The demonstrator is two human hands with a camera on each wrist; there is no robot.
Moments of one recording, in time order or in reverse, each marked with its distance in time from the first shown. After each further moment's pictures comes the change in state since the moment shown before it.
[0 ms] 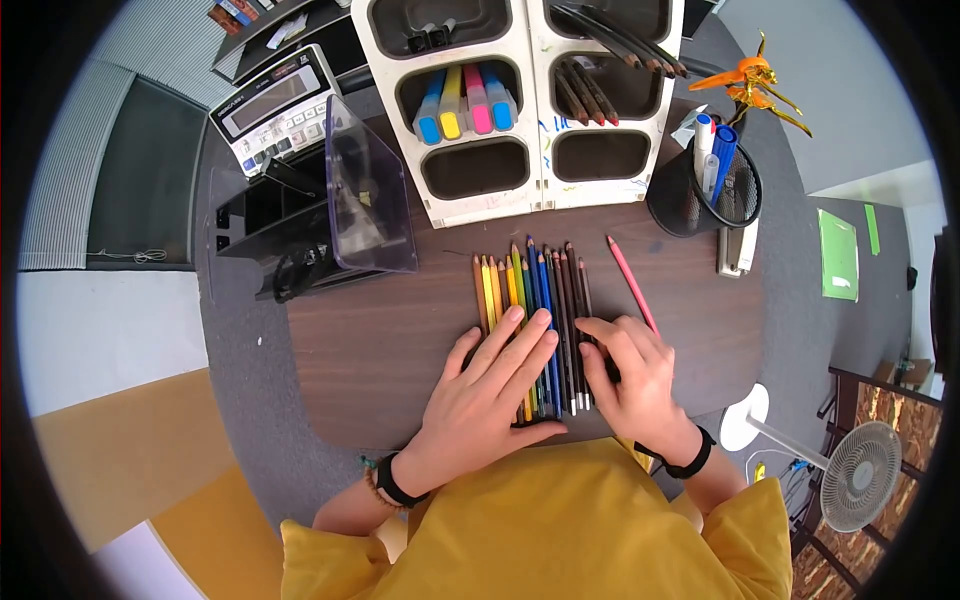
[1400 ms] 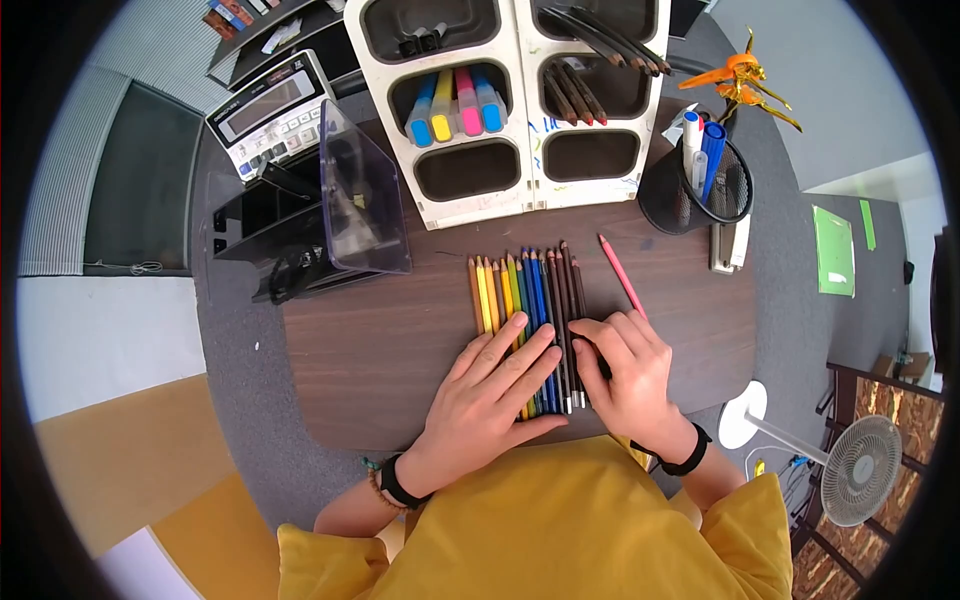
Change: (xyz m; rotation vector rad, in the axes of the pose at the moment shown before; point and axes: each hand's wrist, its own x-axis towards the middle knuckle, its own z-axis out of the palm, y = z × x) left_hand 0.001 -0.003 0.014 -0.048 0.131 0.093; right_hand -0.002 0.003 0.004 -0.079 0.044 -0.028
